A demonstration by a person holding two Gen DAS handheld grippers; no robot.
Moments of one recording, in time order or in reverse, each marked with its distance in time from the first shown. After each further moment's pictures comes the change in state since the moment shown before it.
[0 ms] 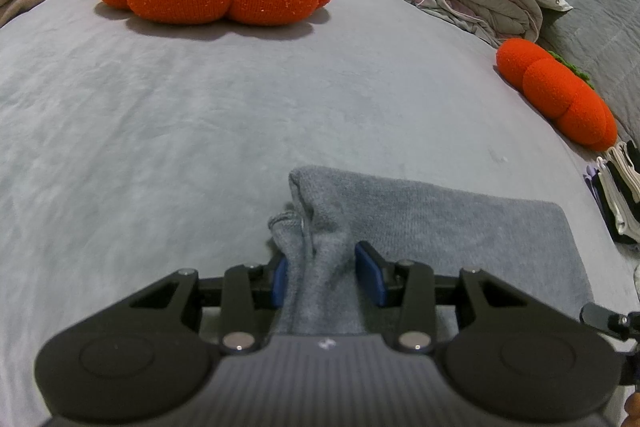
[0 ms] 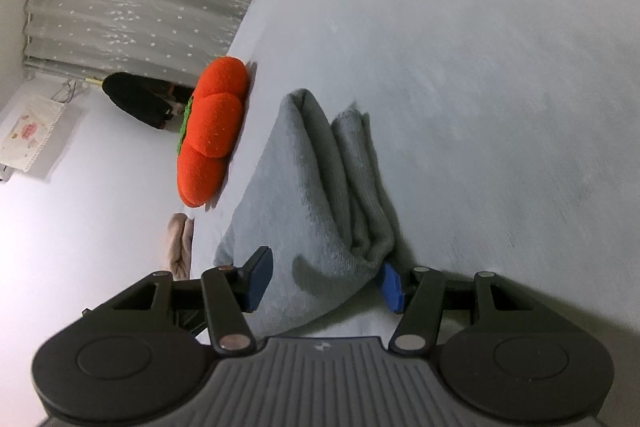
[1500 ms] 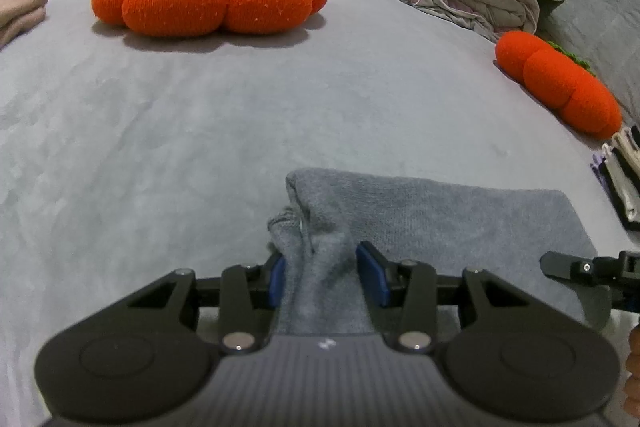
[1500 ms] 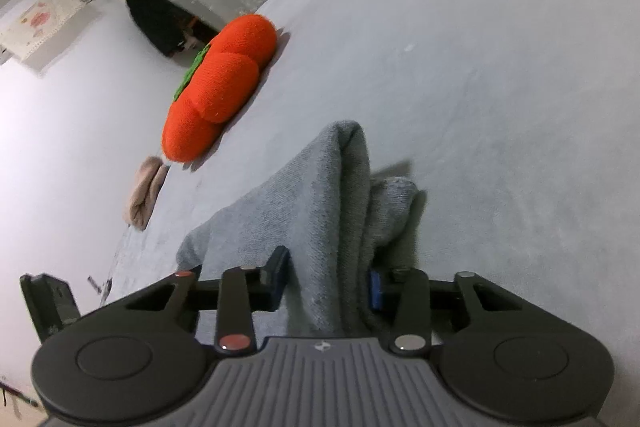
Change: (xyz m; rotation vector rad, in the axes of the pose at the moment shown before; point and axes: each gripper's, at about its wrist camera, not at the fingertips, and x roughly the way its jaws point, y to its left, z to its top) left arm -0.001 -0.008 -0.005 0.072 -0.026 0.041; right arm 0.047 0.033 0.033 -0.315 0.061 -0.087
